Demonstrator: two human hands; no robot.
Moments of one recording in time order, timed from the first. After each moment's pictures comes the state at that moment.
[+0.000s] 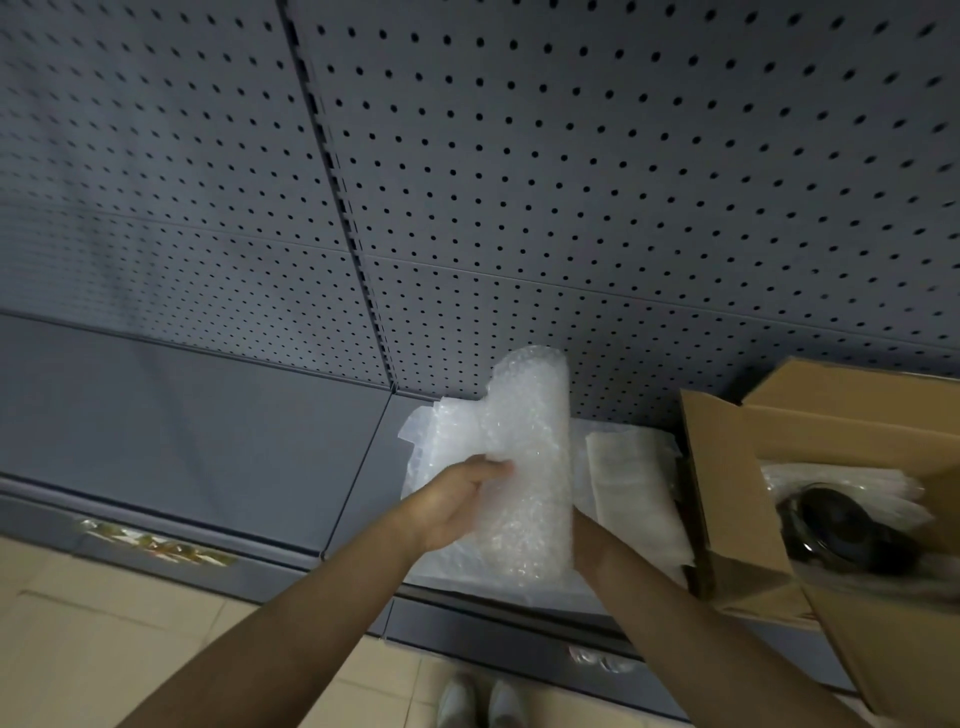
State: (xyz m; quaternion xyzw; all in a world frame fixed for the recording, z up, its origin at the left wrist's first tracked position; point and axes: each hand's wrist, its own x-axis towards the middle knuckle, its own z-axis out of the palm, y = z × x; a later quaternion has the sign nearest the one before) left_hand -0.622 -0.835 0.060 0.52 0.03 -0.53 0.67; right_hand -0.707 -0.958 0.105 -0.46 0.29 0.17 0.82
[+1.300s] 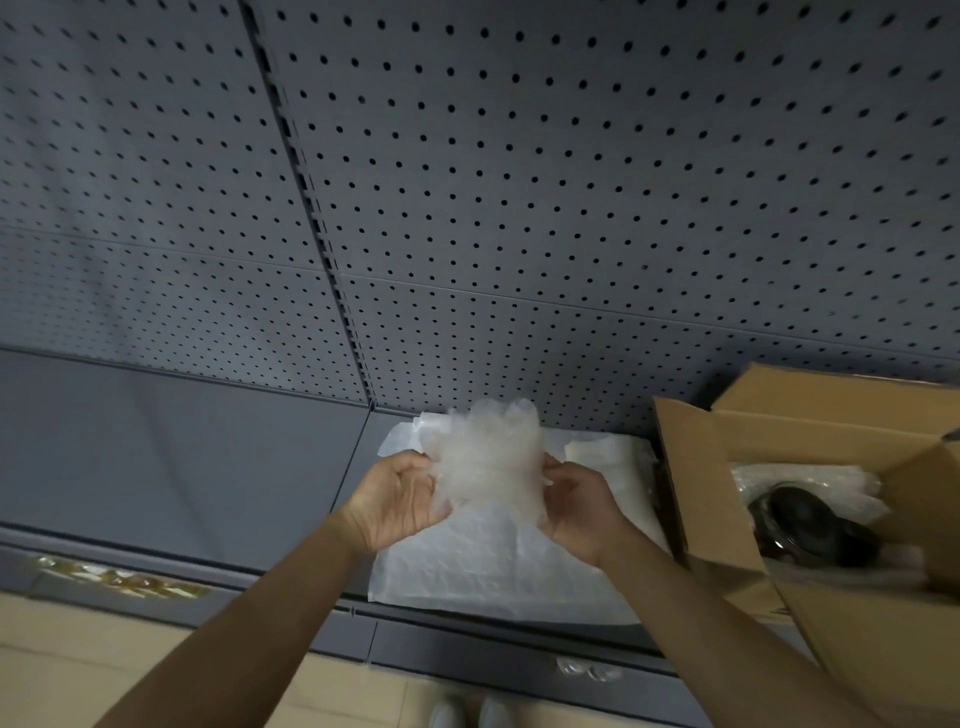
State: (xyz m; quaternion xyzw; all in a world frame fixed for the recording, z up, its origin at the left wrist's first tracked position) left_hand -0.598 -0.807 0.083 0.38 0.12 -0.51 0.77; right_hand -0.697 -1.007 0.081 -0.27 0.28 0.10 0.92
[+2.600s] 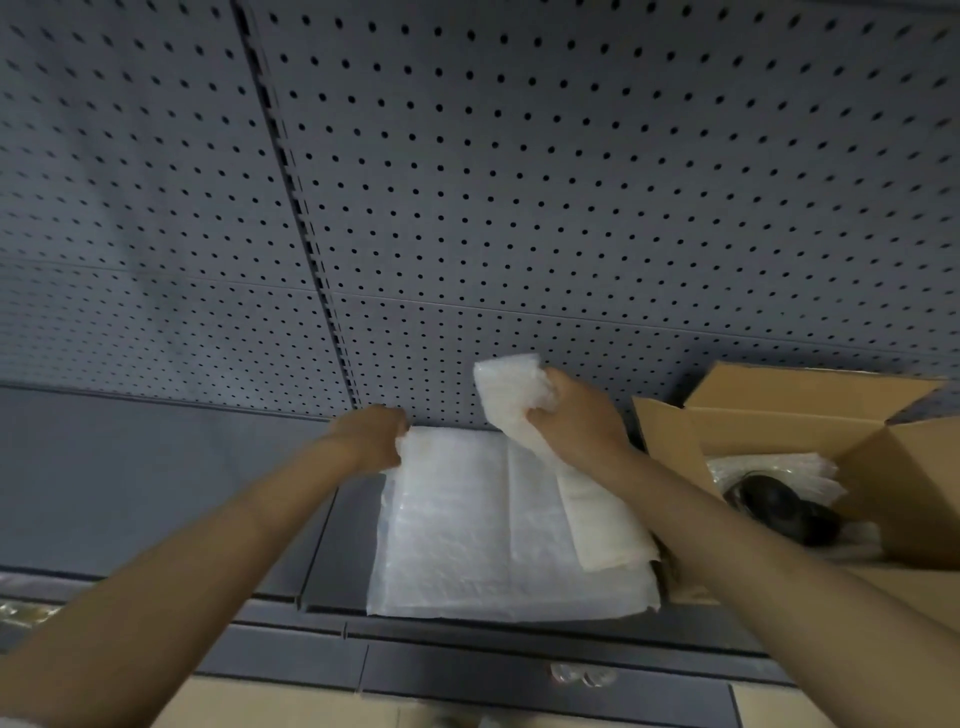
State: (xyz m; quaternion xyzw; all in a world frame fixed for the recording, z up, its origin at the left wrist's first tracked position) left_hand -0.542 -0.807 0.143 0.93 -0.30 -0.23 -0.01; right_hand -0.669 -1.006 0.180 -0.93 0.23 -0.05 0.28
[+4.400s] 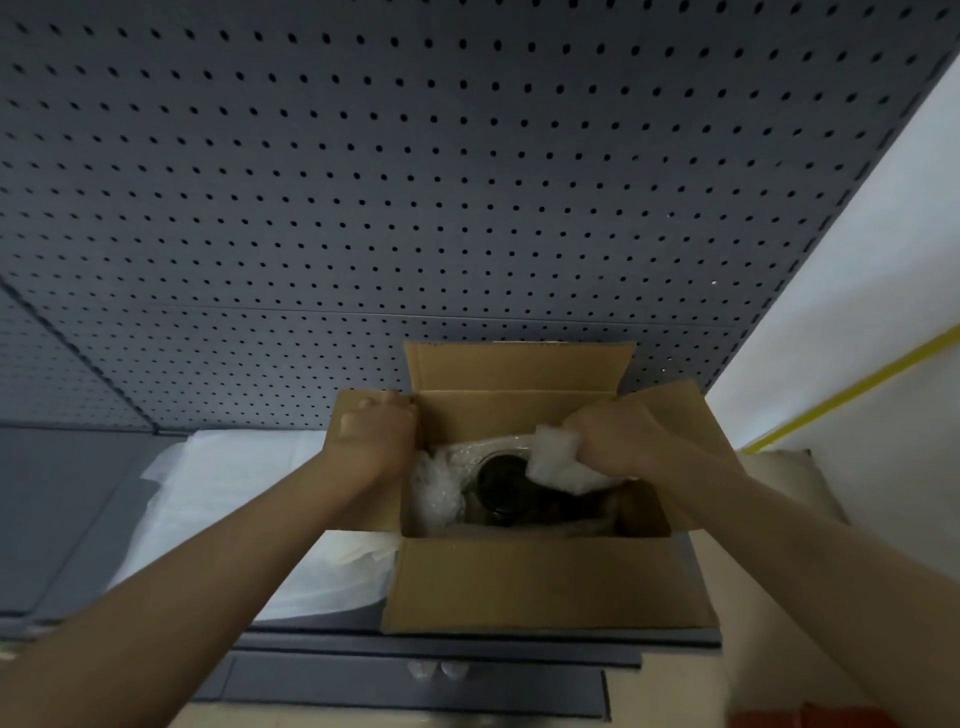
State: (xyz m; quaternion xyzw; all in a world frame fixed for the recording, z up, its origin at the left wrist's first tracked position) left_hand -0.740 -1.135 0.152 0.94 -0.29 -0.12 -0.12; right_hand -0.866 -1.361 0.159 -0.98 0.11 0.19 0.01
